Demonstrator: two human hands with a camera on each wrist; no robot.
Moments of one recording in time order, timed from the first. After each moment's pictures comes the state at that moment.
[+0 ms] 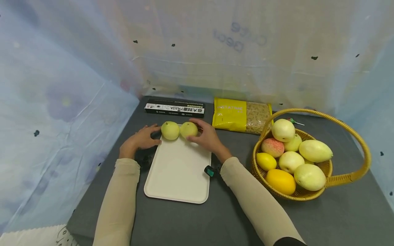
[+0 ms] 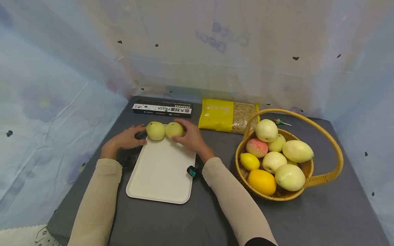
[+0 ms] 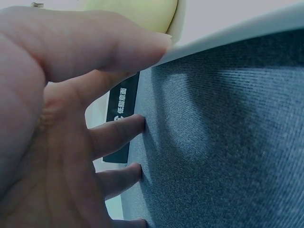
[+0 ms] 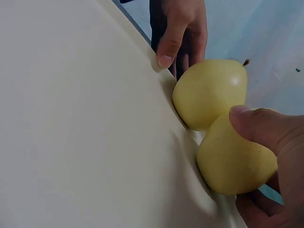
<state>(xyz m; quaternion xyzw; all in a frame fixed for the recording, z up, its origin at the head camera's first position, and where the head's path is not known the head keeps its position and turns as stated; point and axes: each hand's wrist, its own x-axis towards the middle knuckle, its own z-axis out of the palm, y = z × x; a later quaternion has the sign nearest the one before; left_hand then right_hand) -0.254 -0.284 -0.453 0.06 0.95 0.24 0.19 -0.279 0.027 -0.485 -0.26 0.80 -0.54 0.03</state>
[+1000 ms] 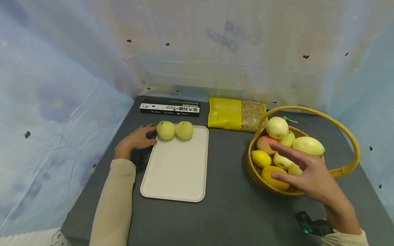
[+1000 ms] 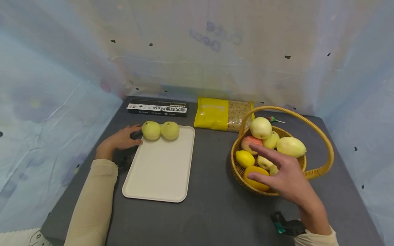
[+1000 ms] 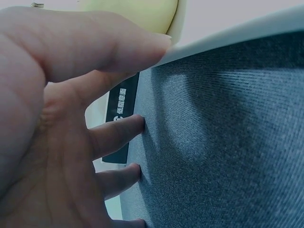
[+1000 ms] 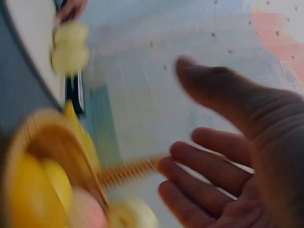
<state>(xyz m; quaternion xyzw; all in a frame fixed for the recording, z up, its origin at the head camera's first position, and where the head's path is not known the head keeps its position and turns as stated) -0.254 -0.285 -0.452 0.07 0.95 0.24 0.20 -0.091 0.272 -0.361 -0.23 0.90 -0.37 -0.07</state>
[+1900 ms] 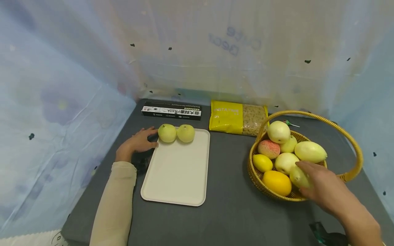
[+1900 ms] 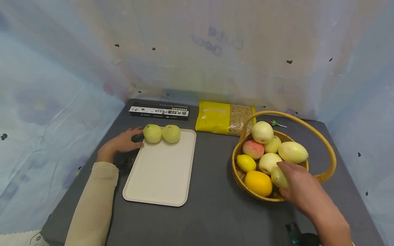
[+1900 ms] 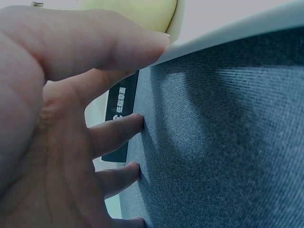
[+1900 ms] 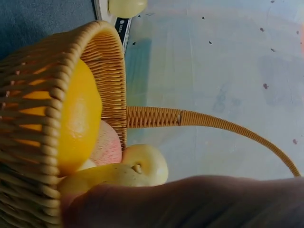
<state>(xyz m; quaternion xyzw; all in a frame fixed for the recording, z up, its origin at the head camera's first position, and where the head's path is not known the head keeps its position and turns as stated) -0.250 -0.285 -0.454 0.07 0.95 0.25 0.19 -0.092 0.329 -0.378 -0.15 0.98 -0.11 0.04</state>
